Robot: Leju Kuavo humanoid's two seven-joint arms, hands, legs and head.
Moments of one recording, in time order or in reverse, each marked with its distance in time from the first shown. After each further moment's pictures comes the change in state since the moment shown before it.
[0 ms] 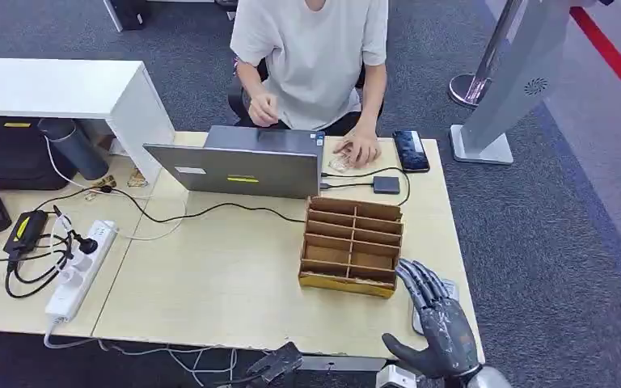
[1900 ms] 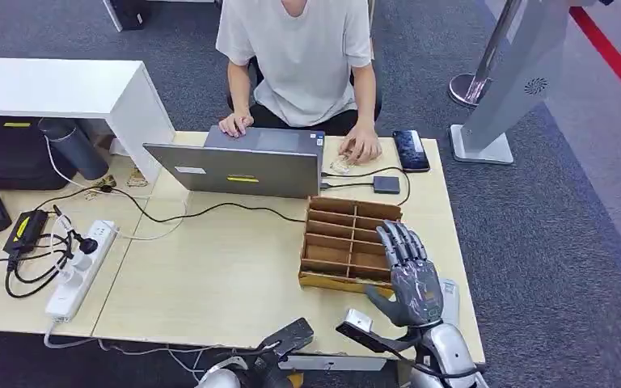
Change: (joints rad) left arm -0.108 -0.034 -0.041 0.012 -0.022 0.000 -0.008; right arm -0.212 0.311 -0.137 0.367 0.303 -0.133 -0.024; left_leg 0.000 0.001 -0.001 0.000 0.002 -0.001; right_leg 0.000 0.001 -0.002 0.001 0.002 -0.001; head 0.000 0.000
